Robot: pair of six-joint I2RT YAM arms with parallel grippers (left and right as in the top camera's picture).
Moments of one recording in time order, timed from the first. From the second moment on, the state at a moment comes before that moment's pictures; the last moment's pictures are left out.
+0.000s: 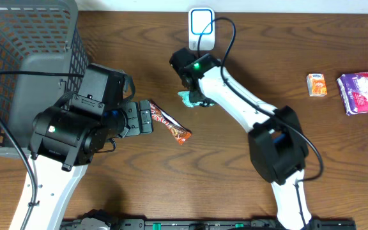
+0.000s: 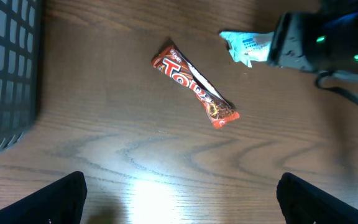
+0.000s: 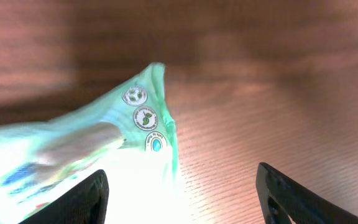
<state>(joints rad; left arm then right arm) -0.36 1.23 1.50 -1.36 -0.01 -0.45 0.62 2.19 1.83 -1.12 0.40 0.73</state>
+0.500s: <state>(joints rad) -0.36 1.23 1.50 -1.36 -0.01 -0.45 0.62 2.16 1.83 -1.01 0.18 0.82</state>
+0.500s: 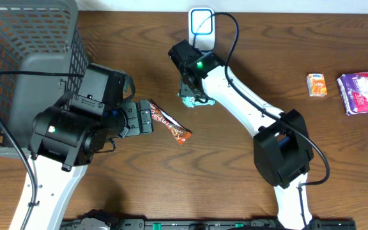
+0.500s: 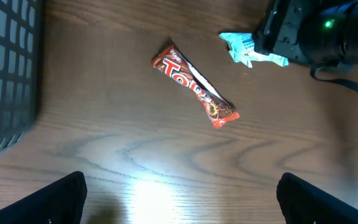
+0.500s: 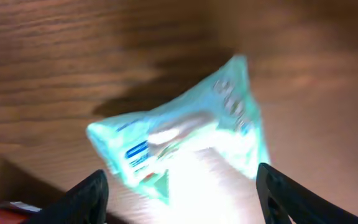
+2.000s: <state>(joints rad) -0.36 1.23 1.50 -1.36 -0.01 -0.45 0.38 2.14 1.59 -0.86 -0.21 0.78</state>
